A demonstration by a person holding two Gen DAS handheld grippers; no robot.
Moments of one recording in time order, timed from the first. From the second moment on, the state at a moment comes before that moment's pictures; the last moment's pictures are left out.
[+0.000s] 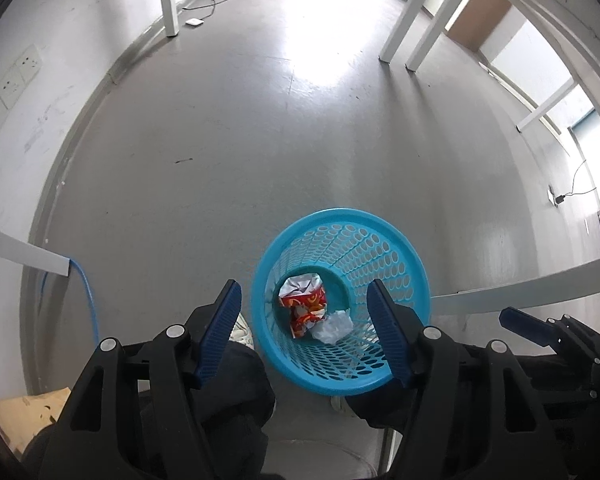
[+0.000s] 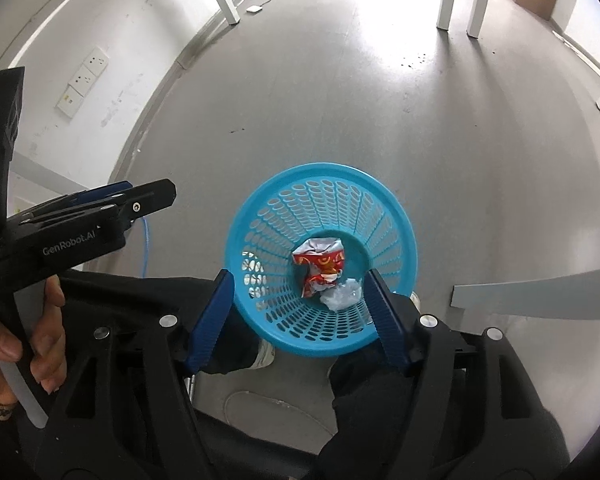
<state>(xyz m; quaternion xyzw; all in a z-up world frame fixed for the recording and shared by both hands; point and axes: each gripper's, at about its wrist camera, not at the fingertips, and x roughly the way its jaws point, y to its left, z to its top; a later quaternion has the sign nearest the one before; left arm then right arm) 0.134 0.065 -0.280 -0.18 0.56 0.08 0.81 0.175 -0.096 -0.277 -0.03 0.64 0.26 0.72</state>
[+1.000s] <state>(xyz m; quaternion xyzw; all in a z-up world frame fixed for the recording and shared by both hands) 0.020 0.044 -0.158 -0.14 0.42 0.12 0.89 0.088 -0.170 -0.131 -0.03 0.51 0.29 0.81</state>
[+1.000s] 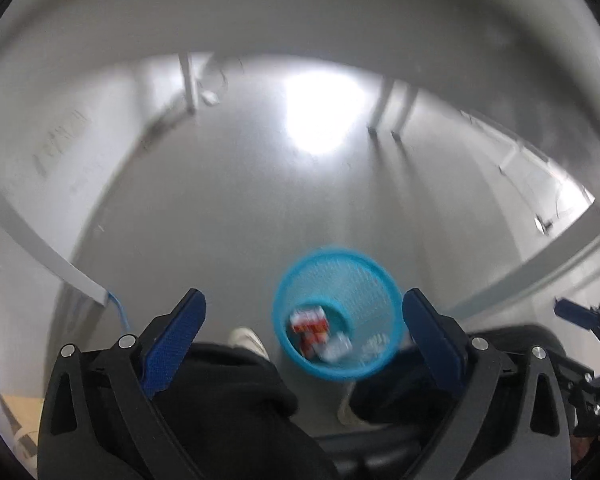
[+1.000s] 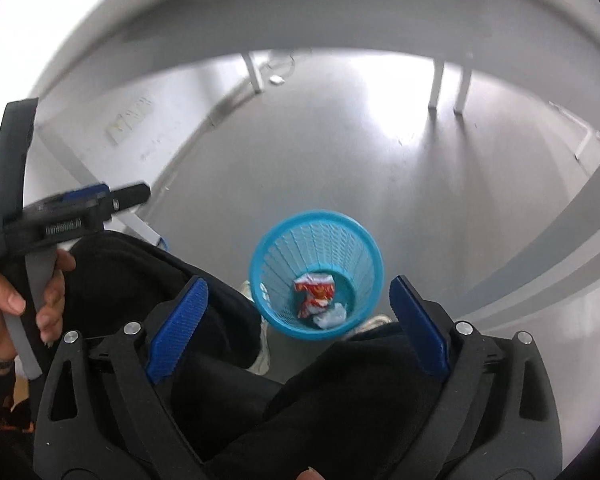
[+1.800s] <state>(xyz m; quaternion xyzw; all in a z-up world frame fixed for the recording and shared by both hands) -0.035 0.036 0.007 -0.12 0.24 0.10 0.96 0.050 -0.185 0.045 -0.01 0.34 0.30 0.89</state>
